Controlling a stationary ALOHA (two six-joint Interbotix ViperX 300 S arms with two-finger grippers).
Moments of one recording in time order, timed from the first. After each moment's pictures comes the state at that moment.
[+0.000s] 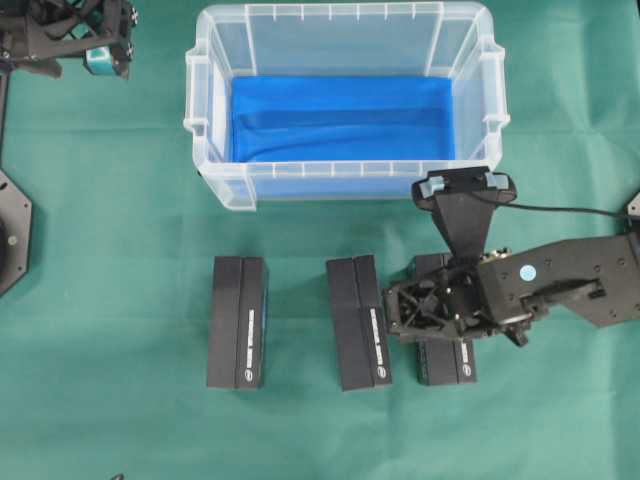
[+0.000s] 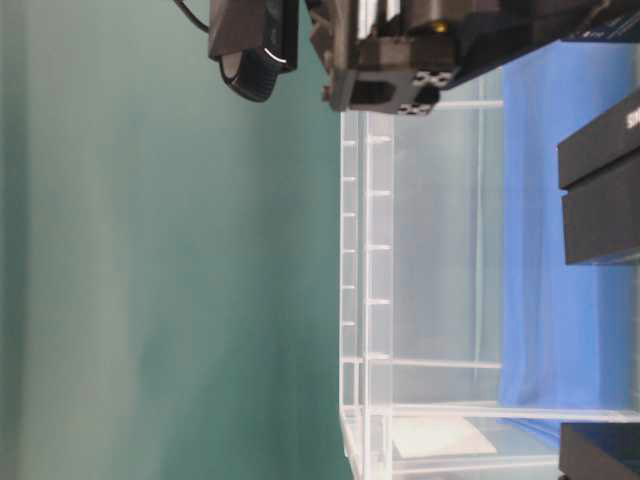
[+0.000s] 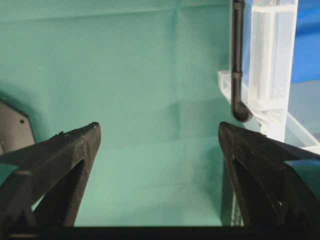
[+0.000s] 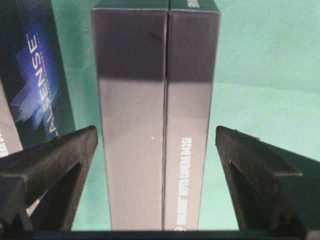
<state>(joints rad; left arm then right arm) 0.45 -0.41 0.36 0.07 1.40 -1.08 0.26 0.06 0.35 -0.03 1.07 1.92</state>
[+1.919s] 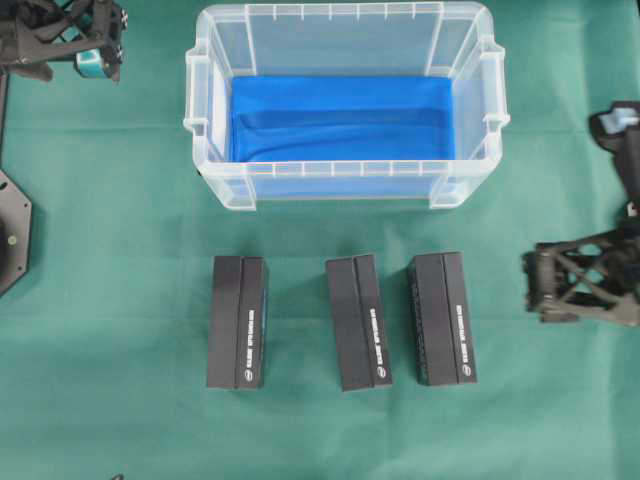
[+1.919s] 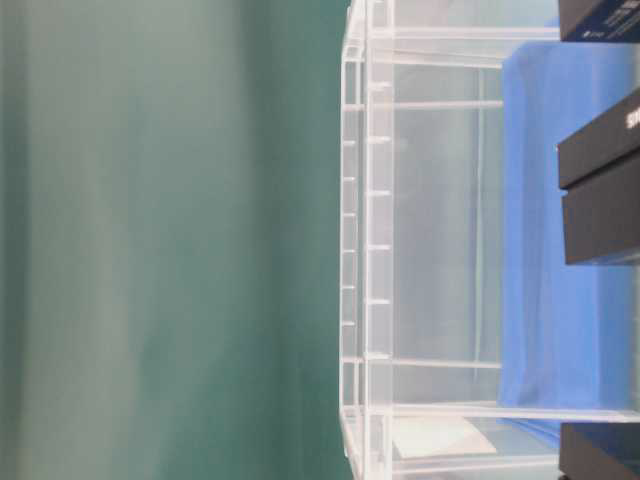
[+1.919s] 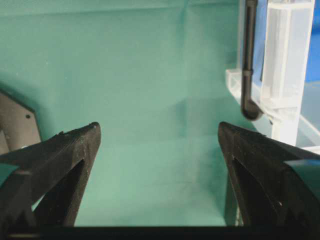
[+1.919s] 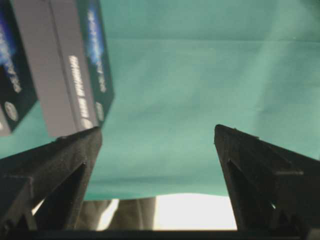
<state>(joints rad) 0.46 -0.44 0.39 0.07 1.40 -1.09 0.37 -0.37 0.32 -0.06 1.52 2.09</state>
